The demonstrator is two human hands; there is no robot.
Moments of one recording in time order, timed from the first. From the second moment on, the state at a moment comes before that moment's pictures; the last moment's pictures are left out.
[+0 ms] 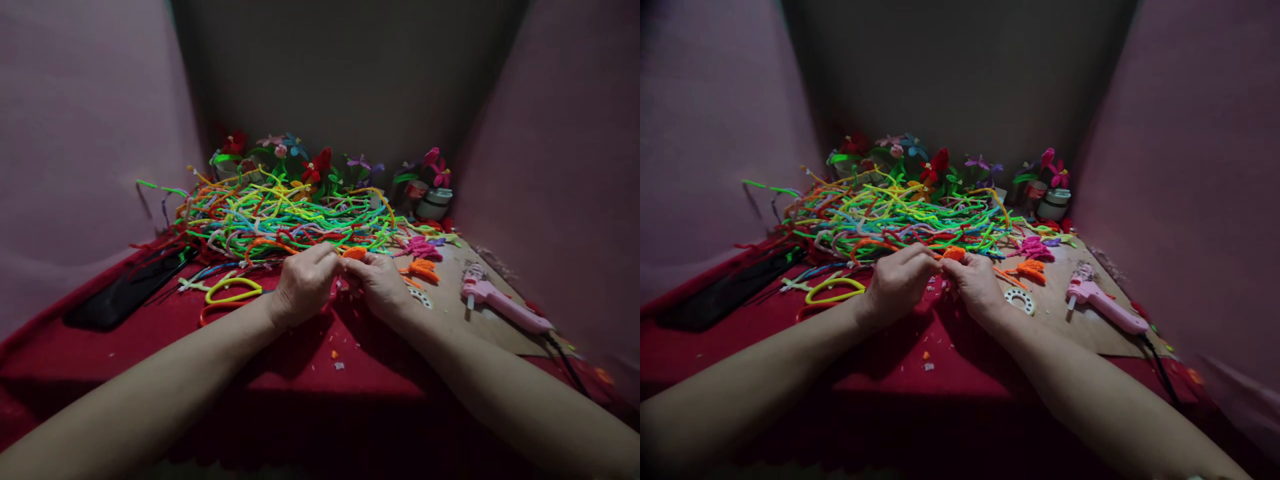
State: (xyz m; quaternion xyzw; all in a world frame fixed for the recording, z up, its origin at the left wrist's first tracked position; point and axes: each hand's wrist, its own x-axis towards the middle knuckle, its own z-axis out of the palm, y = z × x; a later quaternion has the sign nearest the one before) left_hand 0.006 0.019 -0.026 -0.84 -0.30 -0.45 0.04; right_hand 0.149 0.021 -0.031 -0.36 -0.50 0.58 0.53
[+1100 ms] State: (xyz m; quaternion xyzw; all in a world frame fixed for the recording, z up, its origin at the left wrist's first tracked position) left_hand 0.002 0.012 -0.013 -0.90 -0.25 -0.18 0.32; right_hand 0.146 0.018 -0.037 -0.38 -0.47 0.63 0.49
